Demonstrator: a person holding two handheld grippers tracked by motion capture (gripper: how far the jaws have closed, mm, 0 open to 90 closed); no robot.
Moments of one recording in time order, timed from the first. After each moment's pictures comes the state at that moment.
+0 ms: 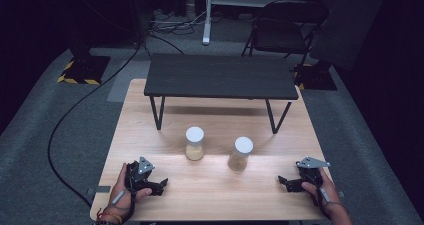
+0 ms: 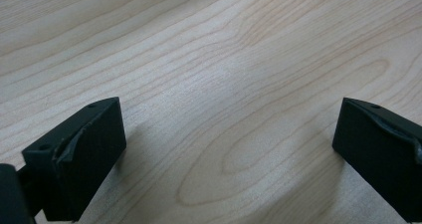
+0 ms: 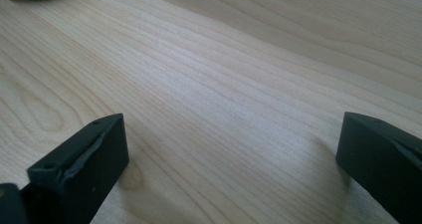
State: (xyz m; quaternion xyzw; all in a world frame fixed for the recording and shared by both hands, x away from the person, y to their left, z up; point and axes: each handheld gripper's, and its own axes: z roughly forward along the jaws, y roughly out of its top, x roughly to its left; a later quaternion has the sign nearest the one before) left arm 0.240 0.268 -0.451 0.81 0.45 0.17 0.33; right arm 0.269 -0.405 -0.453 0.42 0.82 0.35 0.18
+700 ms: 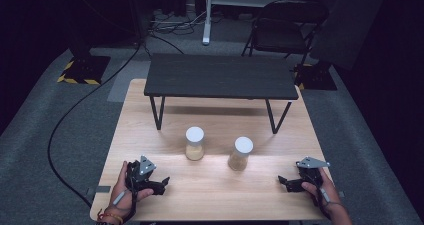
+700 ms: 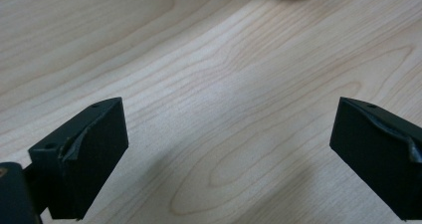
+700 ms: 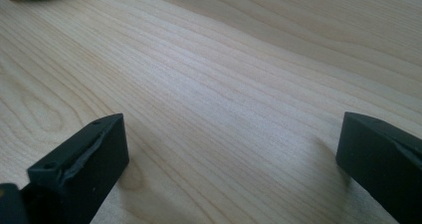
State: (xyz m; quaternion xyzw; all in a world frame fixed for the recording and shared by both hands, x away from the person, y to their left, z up) left arm 0.228 0.260 -0.440 0.81 0.44 0.20 0.34; right arm 0.269 -0.405 -0.453 0.42 0.82 0.35 0.18
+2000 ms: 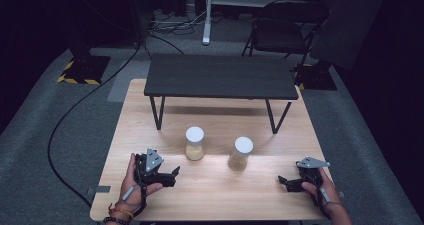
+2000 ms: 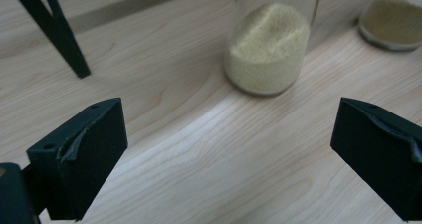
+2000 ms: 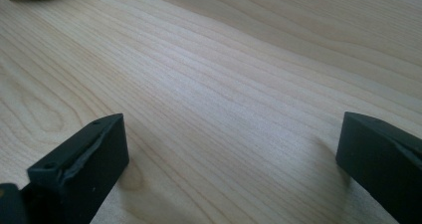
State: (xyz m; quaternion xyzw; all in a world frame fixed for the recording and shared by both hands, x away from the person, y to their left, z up) left arm 0.226 0.232 -0.427 0.78 0.42 0.24 0.40; right arm 0.270 -0.405 -0.453 0.42 0.82 0.35 0.18
